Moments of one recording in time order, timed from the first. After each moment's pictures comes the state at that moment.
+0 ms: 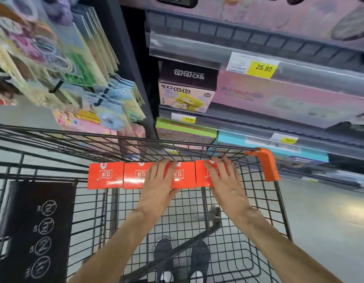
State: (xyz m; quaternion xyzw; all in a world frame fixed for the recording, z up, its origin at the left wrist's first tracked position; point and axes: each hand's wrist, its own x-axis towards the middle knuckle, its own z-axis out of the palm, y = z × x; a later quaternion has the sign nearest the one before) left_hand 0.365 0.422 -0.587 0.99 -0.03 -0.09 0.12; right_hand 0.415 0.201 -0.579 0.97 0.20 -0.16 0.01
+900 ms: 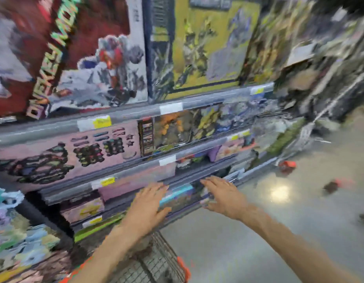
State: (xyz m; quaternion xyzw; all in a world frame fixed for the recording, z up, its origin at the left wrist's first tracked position) left_hand 0.373 0.203 -0.209 0.90 -0.41 -0.02 0.14; right_hand 0.265 -0.073 -0.171 1.00 -0.01 -0.05 -0.06
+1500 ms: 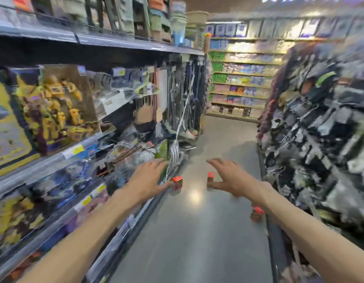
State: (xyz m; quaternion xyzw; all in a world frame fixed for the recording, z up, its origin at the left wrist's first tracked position) left_hand 0.207 -0.380 0.019 0.68 -0.72 0.07 0.12; right_hand -0.074 -0.511 0.036 0.93 -0.36 0.06 0.01
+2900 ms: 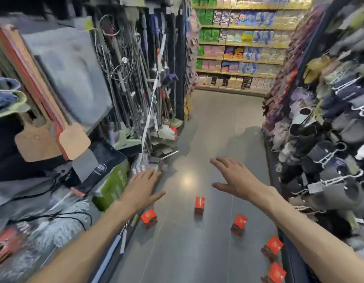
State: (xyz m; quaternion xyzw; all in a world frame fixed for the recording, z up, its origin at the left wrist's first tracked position) left_hand 0.323 -1.314 -0.139 0.69 -0.72 -0.01 0.05; right_hand 0.001 -1.432 -0.094 0.91 -0.41 0.02 -0.01
